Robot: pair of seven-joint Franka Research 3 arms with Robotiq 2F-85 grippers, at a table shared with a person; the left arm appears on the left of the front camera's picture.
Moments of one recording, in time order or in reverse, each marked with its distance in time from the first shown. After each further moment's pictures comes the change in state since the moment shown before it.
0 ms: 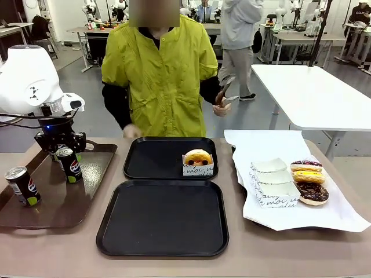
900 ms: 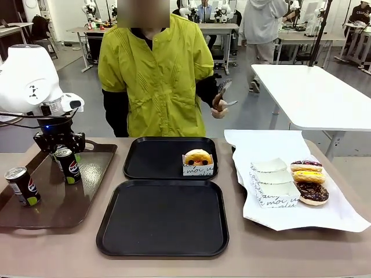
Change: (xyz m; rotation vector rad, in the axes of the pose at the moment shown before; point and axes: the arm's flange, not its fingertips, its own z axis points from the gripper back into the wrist) left arm -0.001 0.001 0.001 0.003 0.019 0.006; right arm 0.000 0.000 0.000 0.000 0.000 0.000
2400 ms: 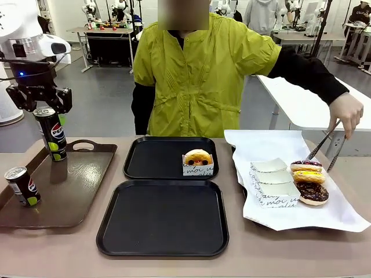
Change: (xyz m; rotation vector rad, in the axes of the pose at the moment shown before) left arm -0.052 -0.027 0.167 0.058 -0.069 -0.016; right arm 0.000 0.000 0.000 0.000 0.001 0.000
